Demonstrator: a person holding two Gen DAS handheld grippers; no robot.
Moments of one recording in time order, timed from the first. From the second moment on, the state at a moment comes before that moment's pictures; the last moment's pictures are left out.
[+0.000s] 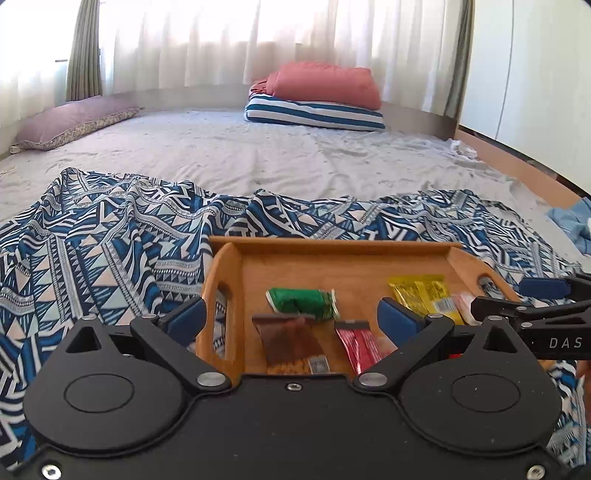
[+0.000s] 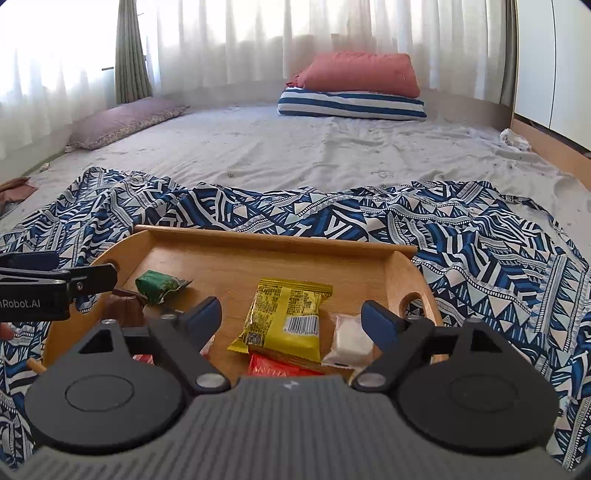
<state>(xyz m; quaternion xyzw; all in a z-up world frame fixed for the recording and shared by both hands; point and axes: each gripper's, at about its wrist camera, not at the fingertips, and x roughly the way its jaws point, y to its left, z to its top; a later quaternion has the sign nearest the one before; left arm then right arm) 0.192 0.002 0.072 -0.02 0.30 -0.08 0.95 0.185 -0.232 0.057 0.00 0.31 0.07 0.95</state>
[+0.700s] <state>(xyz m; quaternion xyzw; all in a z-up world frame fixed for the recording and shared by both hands) 0.048 -0.021 0.054 0.03 0.28 -0.12 0.95 0.058 -0.211 0.026 -0.09 0.28 0.10 0.95</state>
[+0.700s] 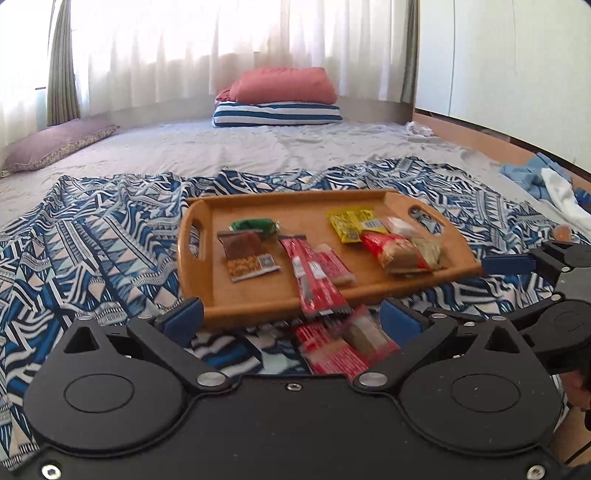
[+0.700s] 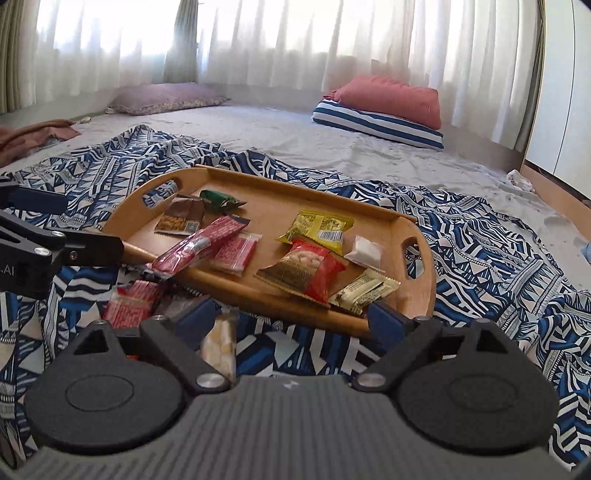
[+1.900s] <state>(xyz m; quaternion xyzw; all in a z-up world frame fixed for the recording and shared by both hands) 0.055 -0.069 0.030 0.02 0.36 -0.13 0.92 0.041 -0.215 -0.008 -0.06 0.32 0.12 0.94</state>
